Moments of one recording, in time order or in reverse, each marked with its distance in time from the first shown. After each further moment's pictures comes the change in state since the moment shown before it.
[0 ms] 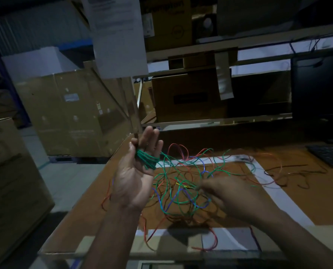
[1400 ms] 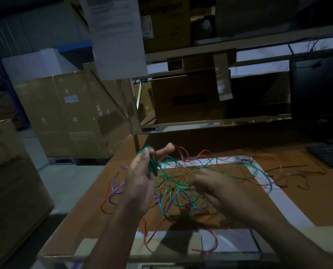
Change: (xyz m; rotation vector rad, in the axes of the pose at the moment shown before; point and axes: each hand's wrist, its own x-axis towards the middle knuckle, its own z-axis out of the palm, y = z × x) left_hand -0.002 -0.015 -0.012 0.531 -0.074 0.005; right_hand 0.010 -0.003 0.014 0.237 0.163 -0.127
